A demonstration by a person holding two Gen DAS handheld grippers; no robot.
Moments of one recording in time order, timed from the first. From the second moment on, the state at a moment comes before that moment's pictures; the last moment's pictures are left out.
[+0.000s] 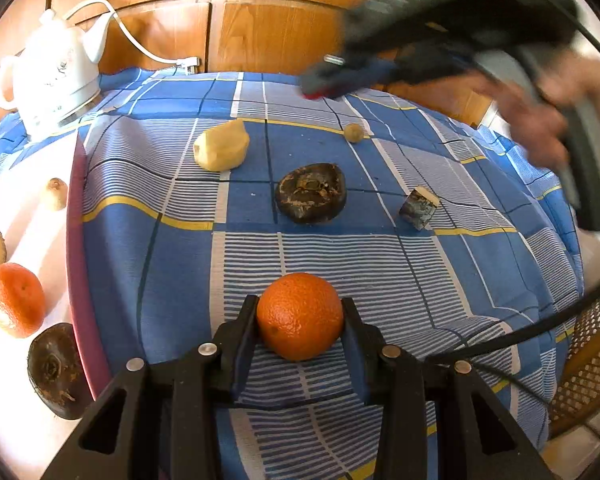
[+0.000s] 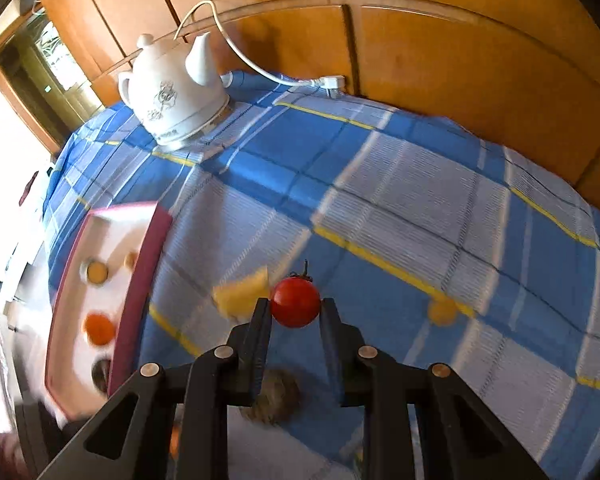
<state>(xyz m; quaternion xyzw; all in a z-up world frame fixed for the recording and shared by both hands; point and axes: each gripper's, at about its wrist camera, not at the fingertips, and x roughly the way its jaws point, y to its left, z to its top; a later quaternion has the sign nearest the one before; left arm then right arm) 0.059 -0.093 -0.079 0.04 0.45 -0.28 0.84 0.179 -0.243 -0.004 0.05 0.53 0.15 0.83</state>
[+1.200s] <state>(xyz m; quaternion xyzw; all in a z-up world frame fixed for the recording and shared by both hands) 0.035 0.002 -0.019 -0.01 0.42 -0.23 0.88 0.084 -0.223 -0.061 -0.03 0.57 0.21 0.79</state>
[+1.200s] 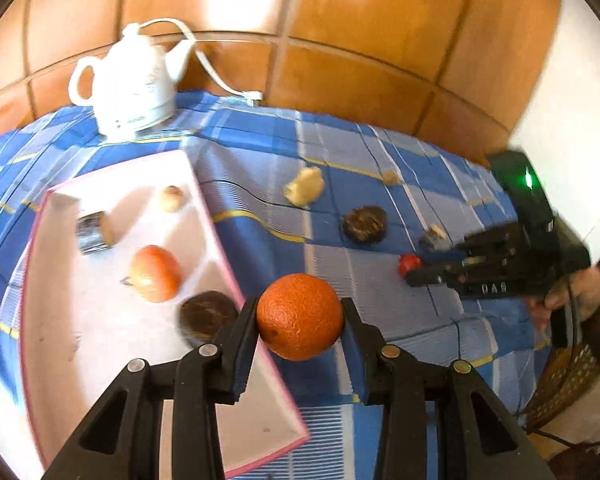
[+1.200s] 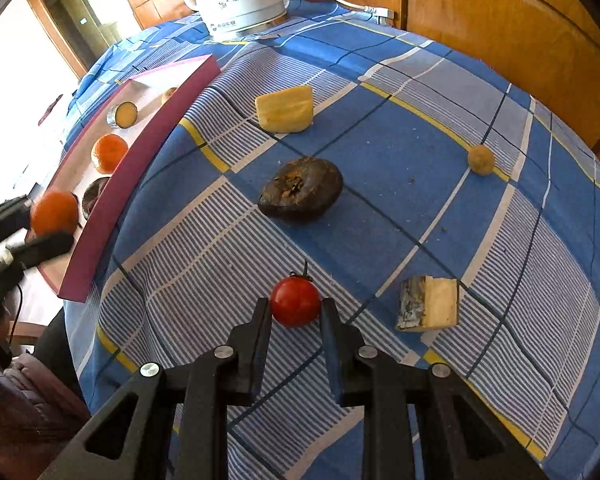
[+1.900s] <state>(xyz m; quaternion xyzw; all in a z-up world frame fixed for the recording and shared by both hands) 0.093 0.123 -0.026 -0.14 0.44 -0.06 0.88 0.083 -0.220 -0.062 -0.05 0.56 0.21 0.80</state>
